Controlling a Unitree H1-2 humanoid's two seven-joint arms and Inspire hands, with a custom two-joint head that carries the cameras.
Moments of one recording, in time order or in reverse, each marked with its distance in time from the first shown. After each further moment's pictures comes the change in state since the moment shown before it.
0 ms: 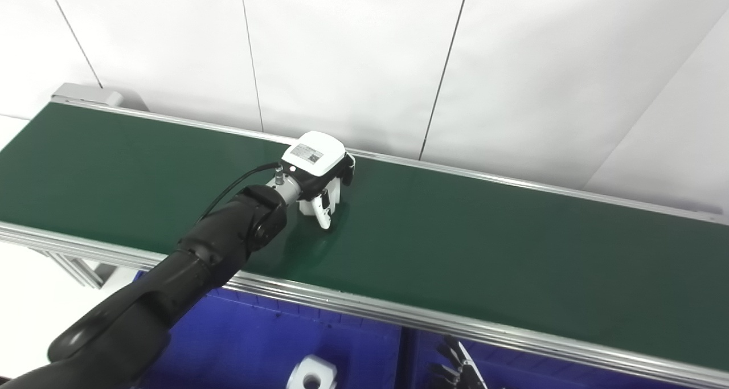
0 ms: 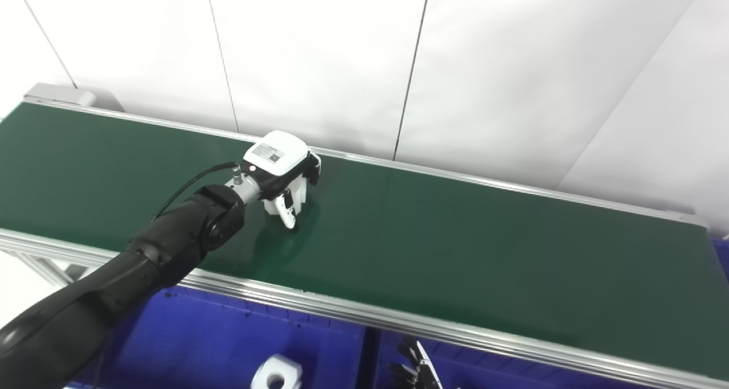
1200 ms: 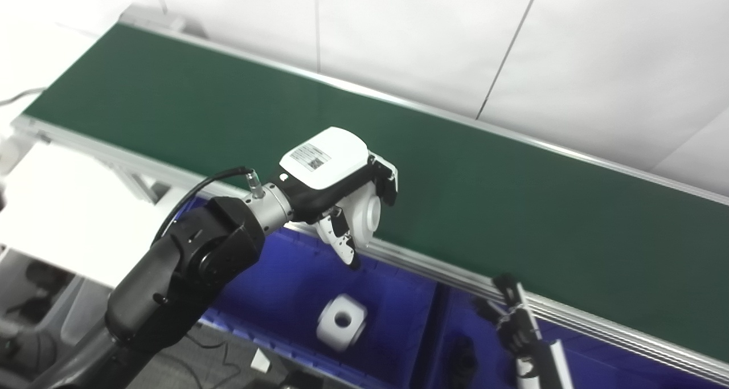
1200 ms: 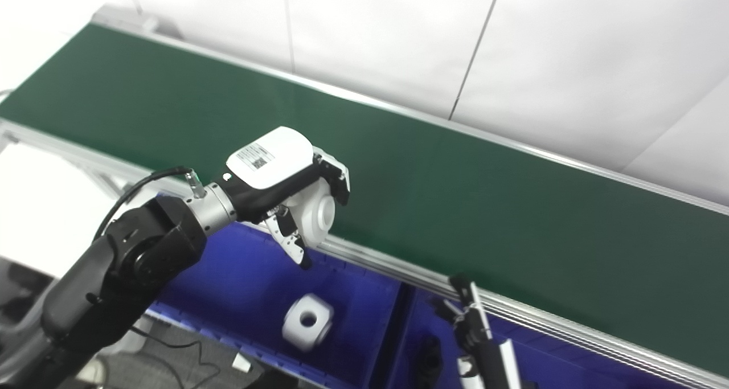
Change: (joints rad) left arm 0.614 0.051 0.310 -1.164 -0.114 0.140 -0.565; right arm 0.050 -0.060 -0.045 -0.271 0.125 0.096 0.116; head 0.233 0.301
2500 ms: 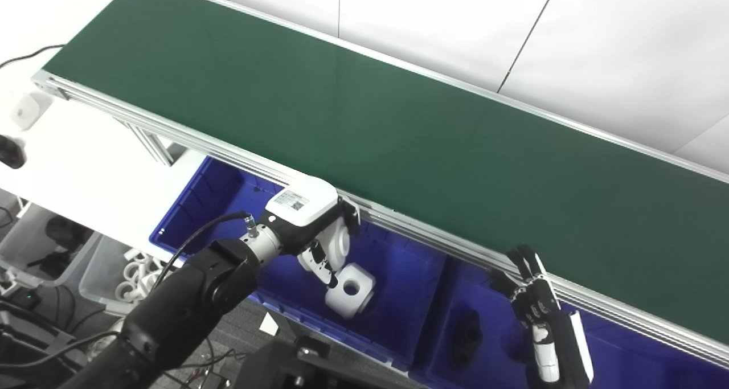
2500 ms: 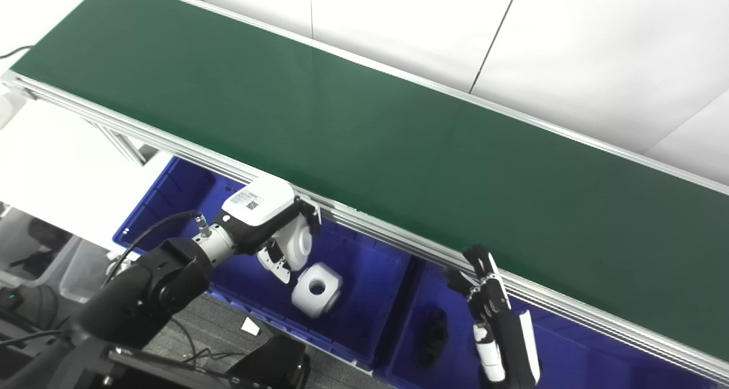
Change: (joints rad) left arm 0.176 0.013 -0.042 0.389 0.067 -0.161 0.249; right arm -0.023 0.011 -0.020 -0.018 0.047 0.059 0.041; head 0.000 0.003
